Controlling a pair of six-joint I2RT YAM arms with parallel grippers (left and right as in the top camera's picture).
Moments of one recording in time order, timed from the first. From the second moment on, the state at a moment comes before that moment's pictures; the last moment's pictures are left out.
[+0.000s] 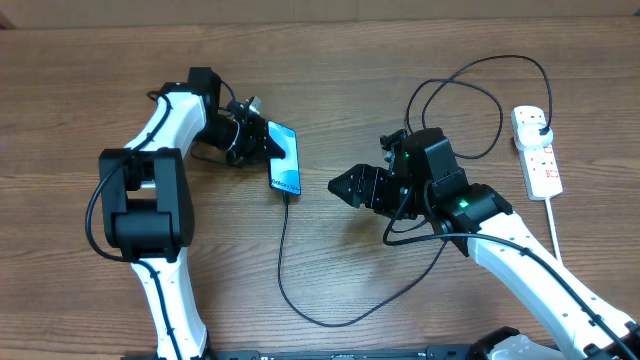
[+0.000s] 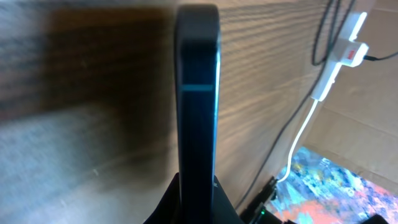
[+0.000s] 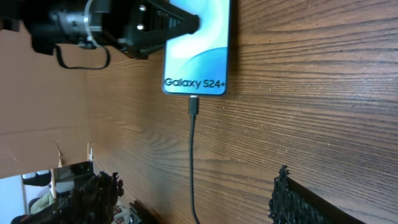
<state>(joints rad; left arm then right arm) -0.02 2.25 1.63 -0.99 0.84 -0.15 0.46 1.36 0.89 -0.38 -0.53 0.76</state>
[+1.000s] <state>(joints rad) -0.07 2.24 1.65 -0.98 0.62 -0.12 0.46 1.36 0.89 -0.38 -0.53 0.75</state>
